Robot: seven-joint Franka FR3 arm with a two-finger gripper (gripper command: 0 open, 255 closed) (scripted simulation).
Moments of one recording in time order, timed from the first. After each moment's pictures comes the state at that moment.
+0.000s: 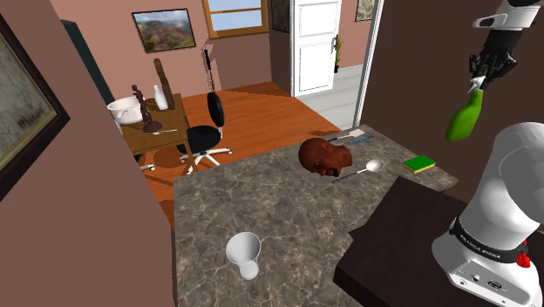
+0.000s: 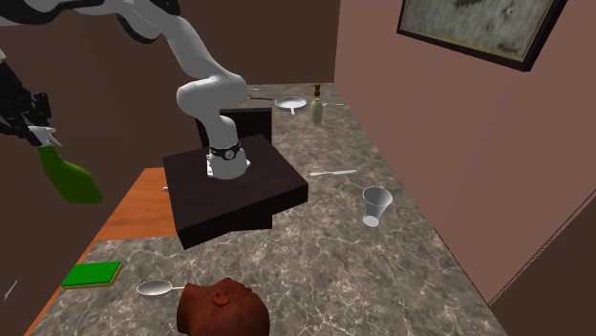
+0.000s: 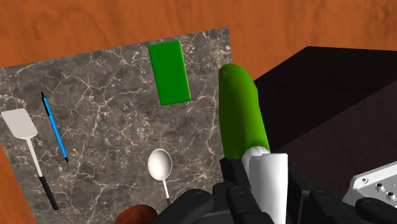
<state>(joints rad) 0.24 -0.81 -1.15 -2.05 -0.66 1.56 -1.65</state>
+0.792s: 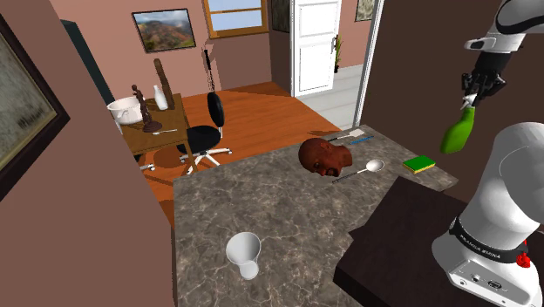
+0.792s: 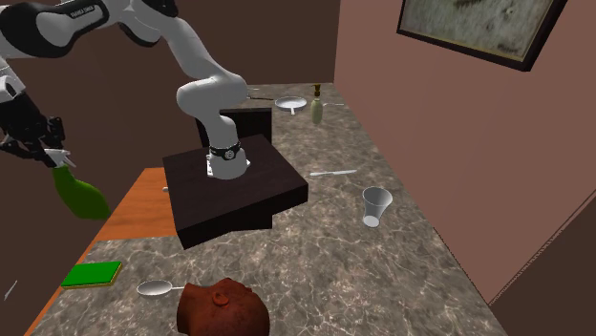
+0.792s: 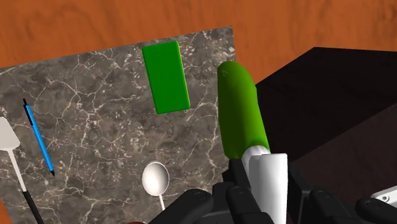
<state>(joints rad) 0.25 -0.84 -1.24 -2.17 -0.72 1.69 -1.63</state>
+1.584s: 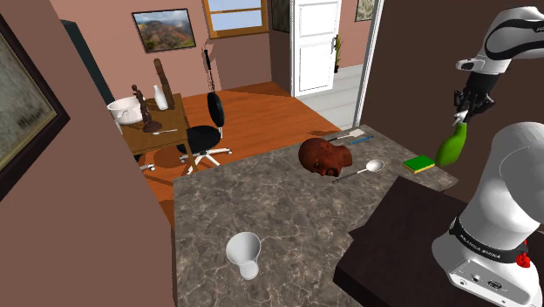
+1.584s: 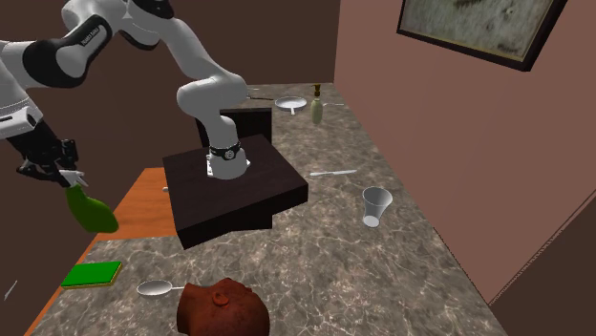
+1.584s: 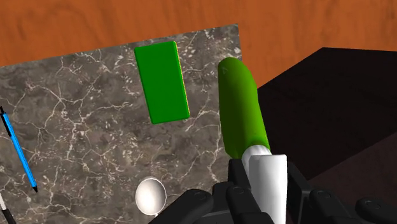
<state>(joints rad) 0.28 -0.84 -1.36 -2.26 -0.80 1.82 -1.60</state>
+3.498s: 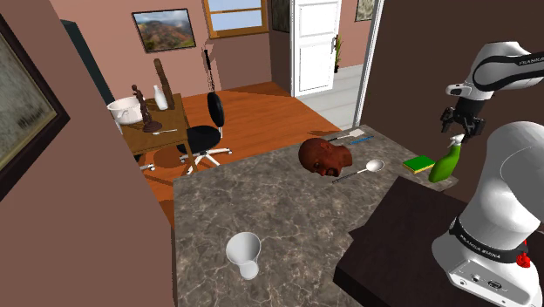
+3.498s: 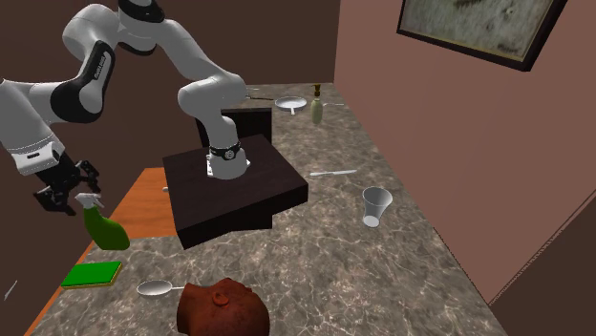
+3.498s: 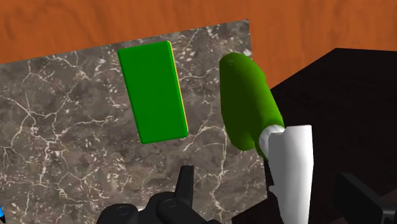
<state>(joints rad) 0.38 -0.85 -1.58 -2.33 -0.93 2.00 -1.56</state>
